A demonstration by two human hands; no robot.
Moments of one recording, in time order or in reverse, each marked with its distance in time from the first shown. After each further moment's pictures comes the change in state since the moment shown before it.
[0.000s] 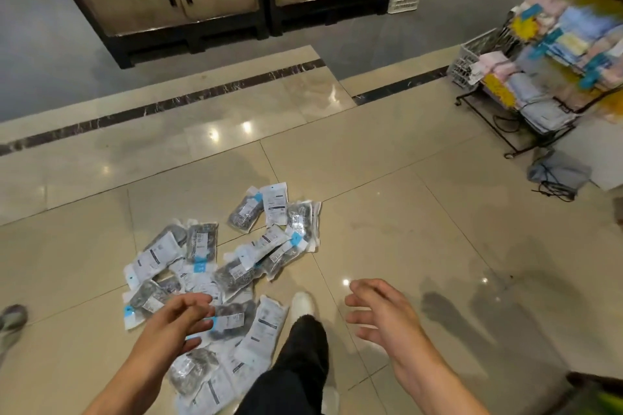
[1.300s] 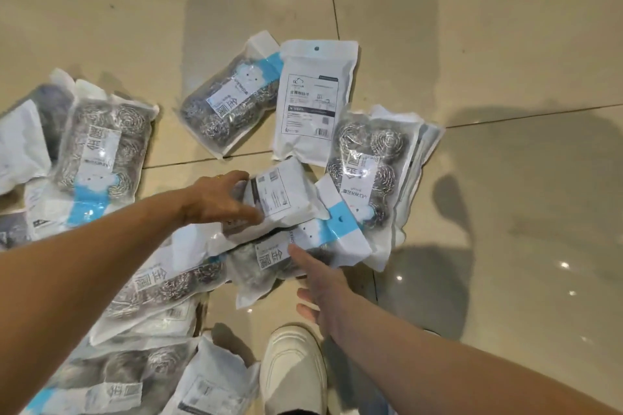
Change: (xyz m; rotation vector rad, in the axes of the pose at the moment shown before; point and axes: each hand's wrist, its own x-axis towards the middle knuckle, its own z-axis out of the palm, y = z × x) left_hand 0.811 -0.209 0.204 0.901 -0.303 -0.153; right_hand 0.804 0.296 0.239 -0.142 -0.203 0.735
